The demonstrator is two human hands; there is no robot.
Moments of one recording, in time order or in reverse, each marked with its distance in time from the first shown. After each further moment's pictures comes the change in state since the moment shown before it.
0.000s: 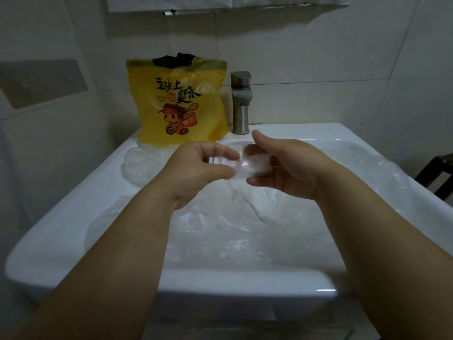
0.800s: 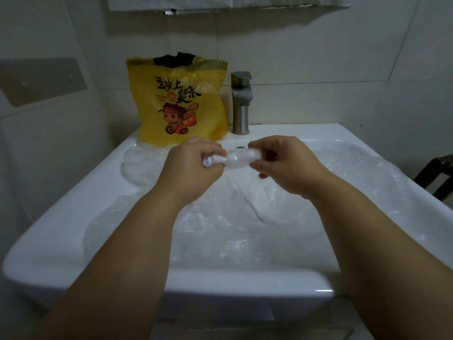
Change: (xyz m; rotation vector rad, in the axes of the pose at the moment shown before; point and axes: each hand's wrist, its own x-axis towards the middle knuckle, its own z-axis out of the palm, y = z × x) left_hand 0.003 -0.010 -0.002 0.542 0.220 0.261; right_hand 0.004 0.010 -0.004 -0.786 0.191 -0.413
